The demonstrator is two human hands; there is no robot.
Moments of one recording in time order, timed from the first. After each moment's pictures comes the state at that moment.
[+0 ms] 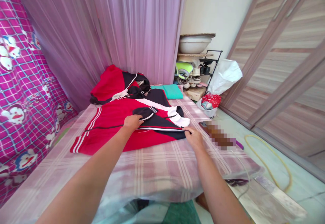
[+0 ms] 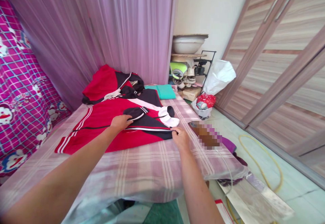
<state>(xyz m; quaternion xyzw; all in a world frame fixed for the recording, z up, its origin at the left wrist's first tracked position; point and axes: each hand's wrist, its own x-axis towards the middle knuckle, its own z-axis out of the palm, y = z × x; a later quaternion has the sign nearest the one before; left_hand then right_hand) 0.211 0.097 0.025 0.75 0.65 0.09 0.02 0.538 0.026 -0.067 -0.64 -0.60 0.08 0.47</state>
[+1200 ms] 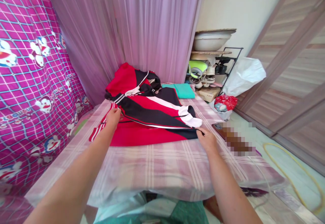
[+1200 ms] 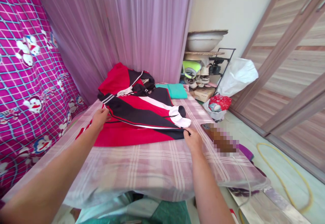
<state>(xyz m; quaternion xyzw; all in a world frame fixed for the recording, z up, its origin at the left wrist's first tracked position) 0.093 0.072 0.034 0.45 0.75 0.44 0.21 0.539 0.024 -0.064 -0.71 -0.56 0.09 0.42</state>
